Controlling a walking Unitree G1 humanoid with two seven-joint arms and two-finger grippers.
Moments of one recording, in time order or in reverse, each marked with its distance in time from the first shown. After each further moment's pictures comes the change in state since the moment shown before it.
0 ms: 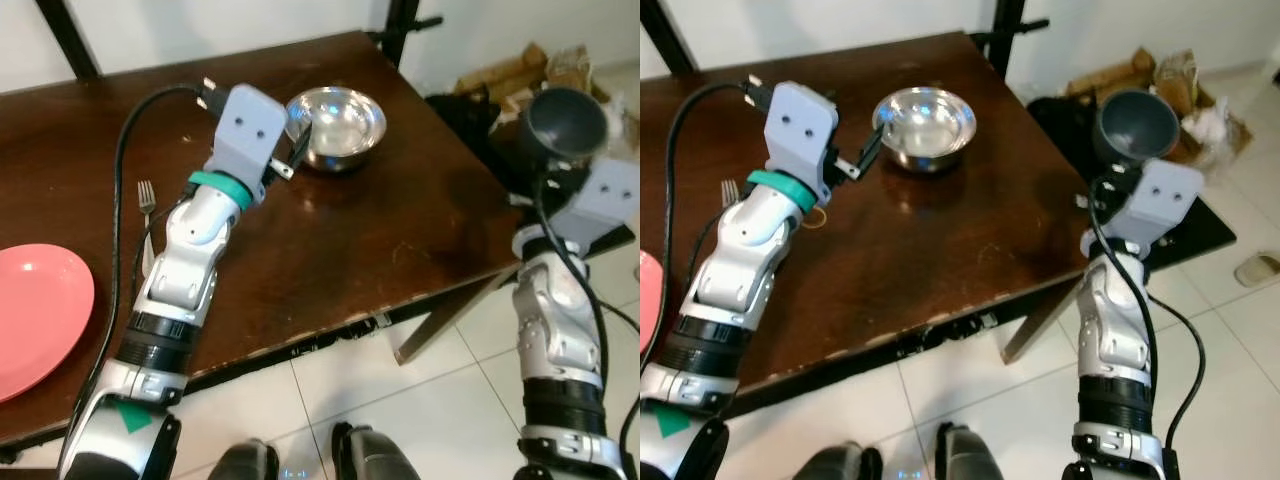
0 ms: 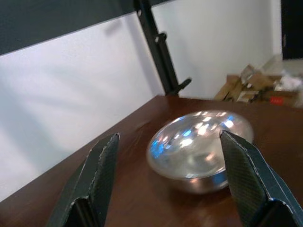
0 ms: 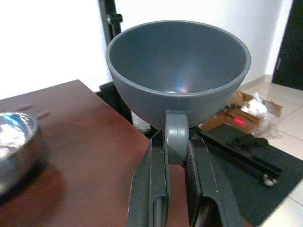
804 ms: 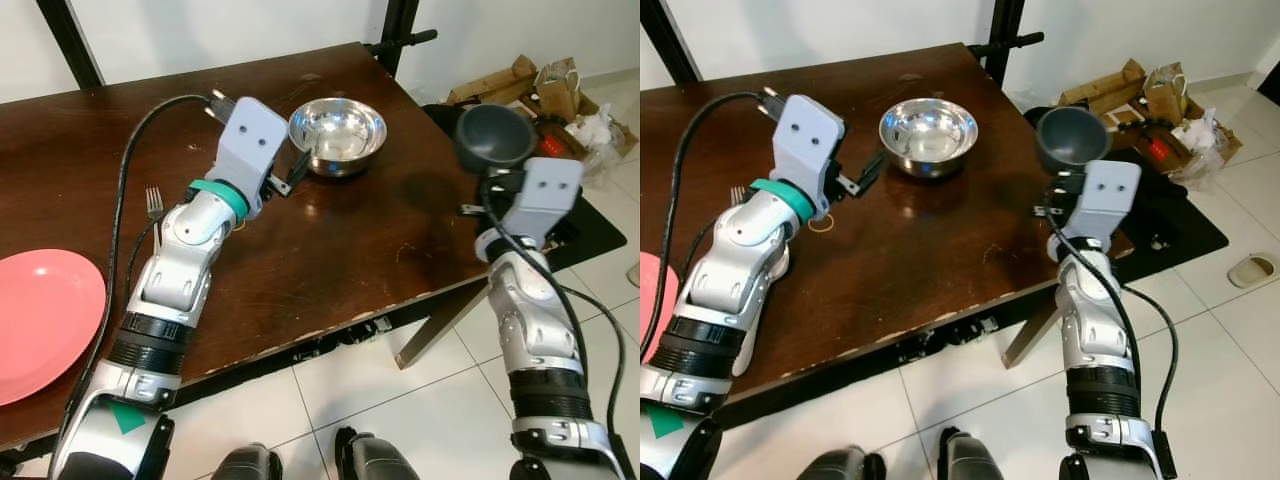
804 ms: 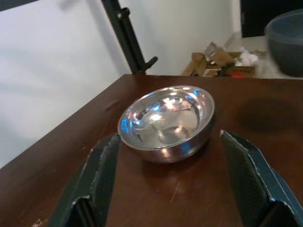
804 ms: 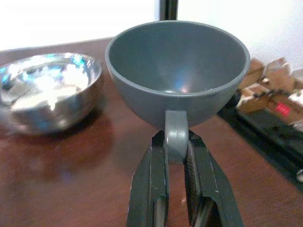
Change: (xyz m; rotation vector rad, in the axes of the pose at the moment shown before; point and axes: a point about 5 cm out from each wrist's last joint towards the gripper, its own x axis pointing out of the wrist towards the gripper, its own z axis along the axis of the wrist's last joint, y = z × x) left arm -0.003 -0.005 -0.008 -0.051 0.124 -0.221; right arm 0.003 0.031 -0.034 -0.063 0.217 0.224
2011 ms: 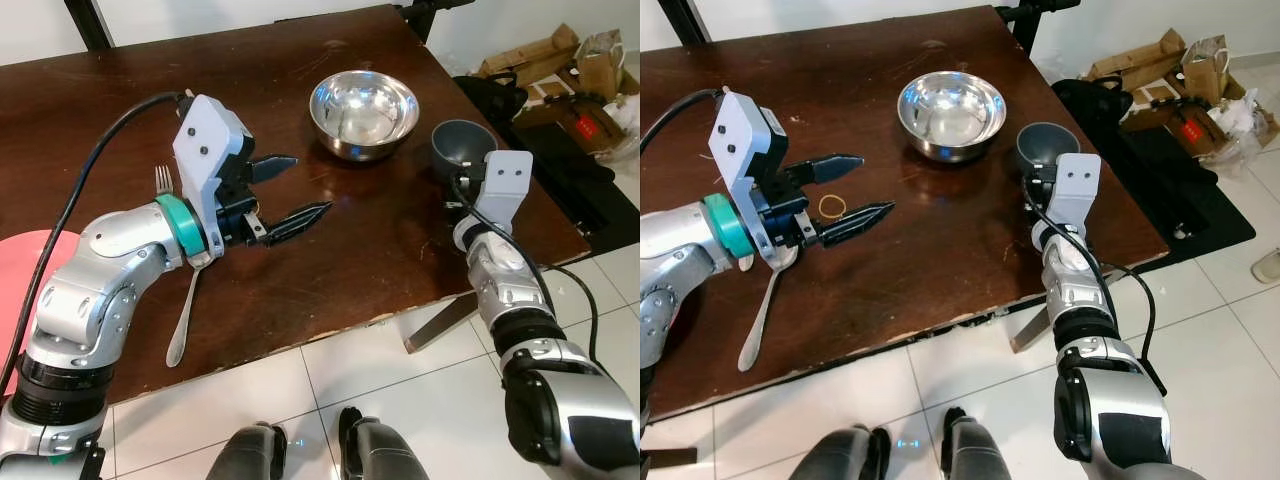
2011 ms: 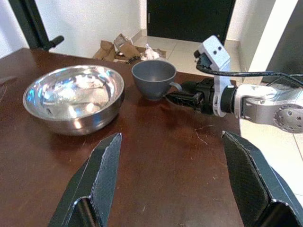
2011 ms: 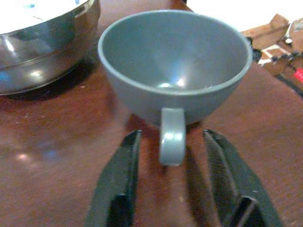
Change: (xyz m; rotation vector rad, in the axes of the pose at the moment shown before) left arm -0.058 -0.008 0.037 -0.218 -0.014 -0.418; right arm 0.036 -0.007 -0.020 -0.030 0.079 -0.053
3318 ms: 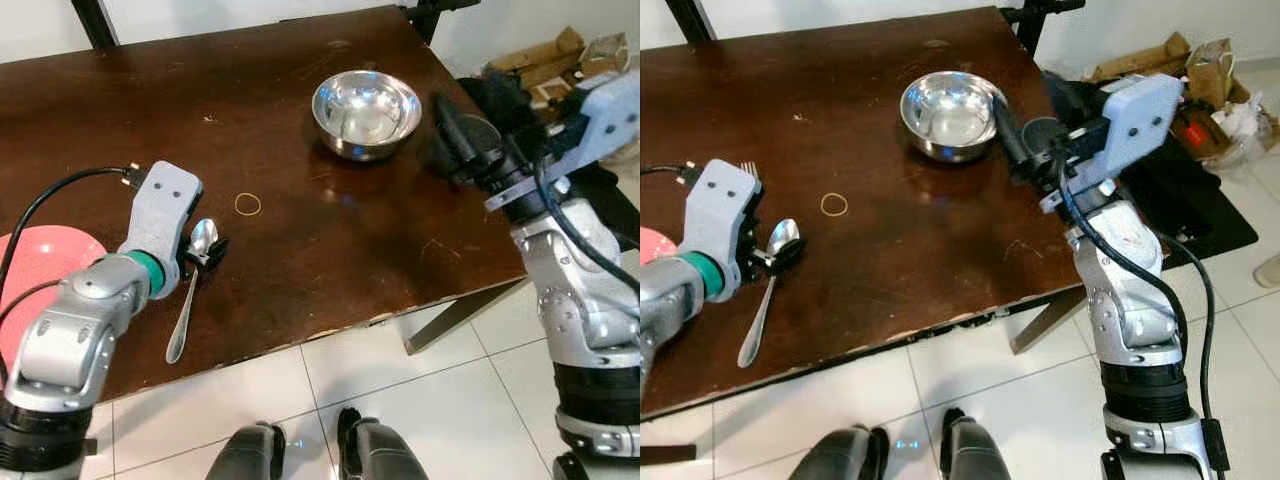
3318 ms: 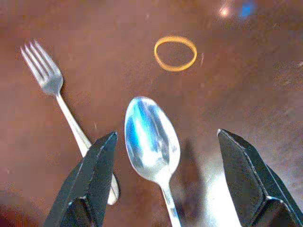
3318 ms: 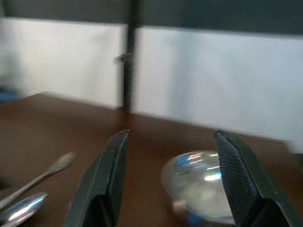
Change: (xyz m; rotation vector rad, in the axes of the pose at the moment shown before) left arm -0.053 0.015 -0.080 -0.092 0.549 0.690; right arm -0.090 0.052 0.121 -0.012 -0.458 0.760
